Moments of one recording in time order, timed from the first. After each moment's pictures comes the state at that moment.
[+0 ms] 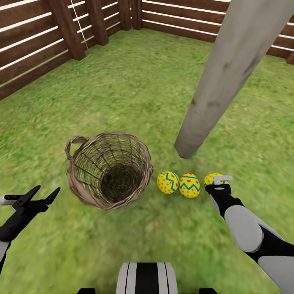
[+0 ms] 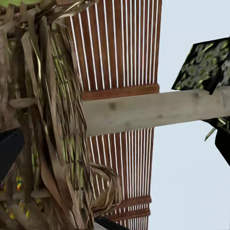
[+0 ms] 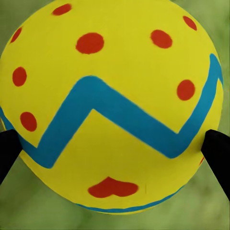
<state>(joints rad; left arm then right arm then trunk) -0.52 0.34 0.55 -0.83 0.67 0.83 -1.57 -1.07 -0.07 -0.62 -0.24 0.77 0.14 -0.23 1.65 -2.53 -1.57</state>
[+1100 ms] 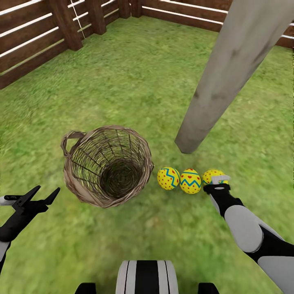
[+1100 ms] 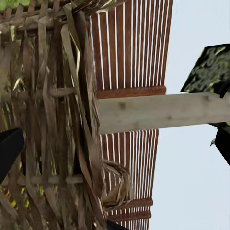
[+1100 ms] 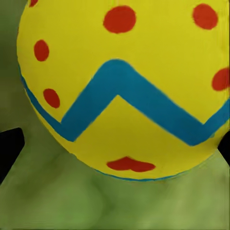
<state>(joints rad) -0.52 0.34 0.55 -0.82 0.67 0.83 -1.57 -1.07 -0.07 -0.61 -0.25 0.78 0.15 -0.16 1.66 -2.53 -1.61</state>
